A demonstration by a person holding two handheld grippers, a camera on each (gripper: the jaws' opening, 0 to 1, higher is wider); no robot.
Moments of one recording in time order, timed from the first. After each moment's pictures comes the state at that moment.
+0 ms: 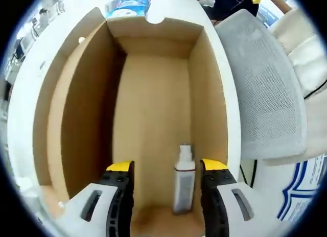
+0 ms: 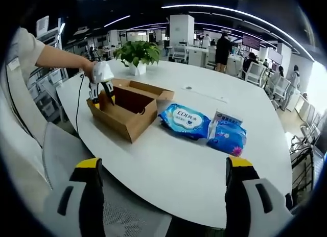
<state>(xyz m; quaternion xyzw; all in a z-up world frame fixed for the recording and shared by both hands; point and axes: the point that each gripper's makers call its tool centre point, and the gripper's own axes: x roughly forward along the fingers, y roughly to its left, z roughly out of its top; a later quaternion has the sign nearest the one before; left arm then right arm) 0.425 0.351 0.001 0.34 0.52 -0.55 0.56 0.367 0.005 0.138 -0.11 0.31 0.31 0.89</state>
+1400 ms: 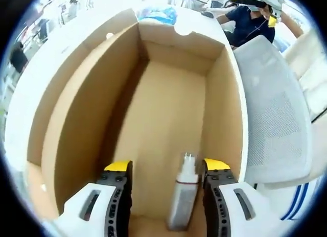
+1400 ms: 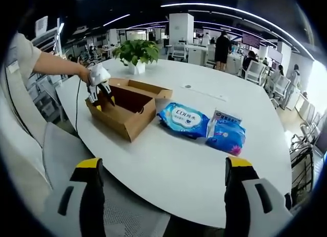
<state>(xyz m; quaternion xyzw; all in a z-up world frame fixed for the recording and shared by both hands) 0.432 0.342 -0.006 0.26 0.50 -0.51 0.65 0.369 0.004 0.139 -0.11 0.31 0.31 0.89</state>
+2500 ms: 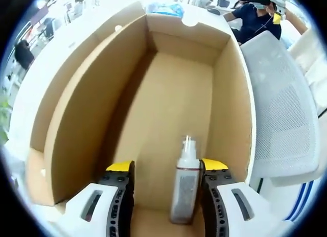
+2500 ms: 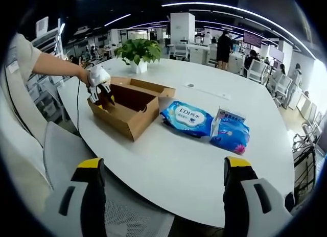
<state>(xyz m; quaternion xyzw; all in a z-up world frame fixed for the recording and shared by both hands) 0.430 0.374 -0.016 0.28 0.50 -0.48 0.67 0.365 0.010 0.132 -0.10 0.32 0.32 0.89</state>
